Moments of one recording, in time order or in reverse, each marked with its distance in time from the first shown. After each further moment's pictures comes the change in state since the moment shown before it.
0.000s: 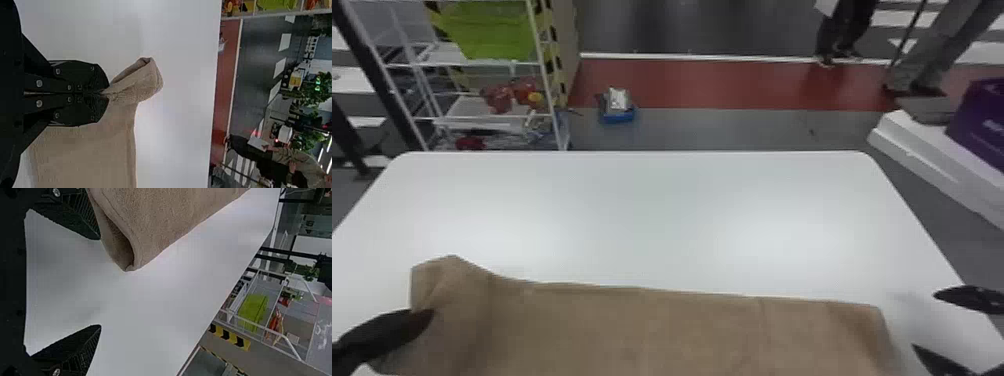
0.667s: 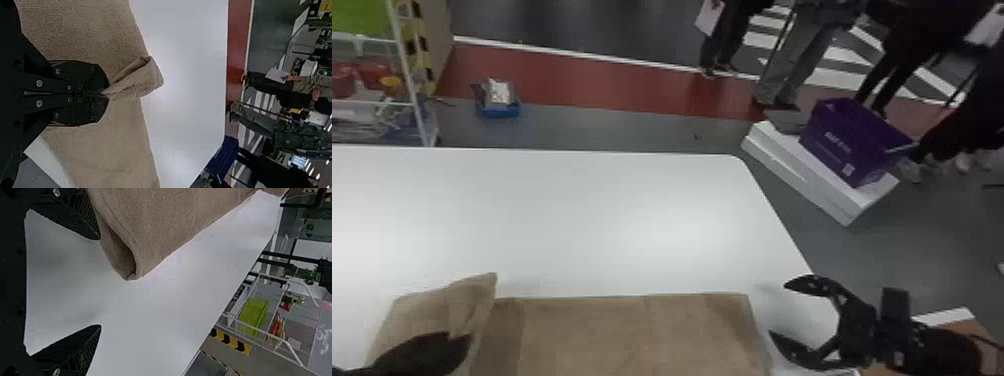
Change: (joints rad) left arm 0.041 0.000 -0.599 -0.136 -0.090 0.151 0.226; right arm 0.015 0.005 0.009 0.001 0.008 -0.018 -0.003
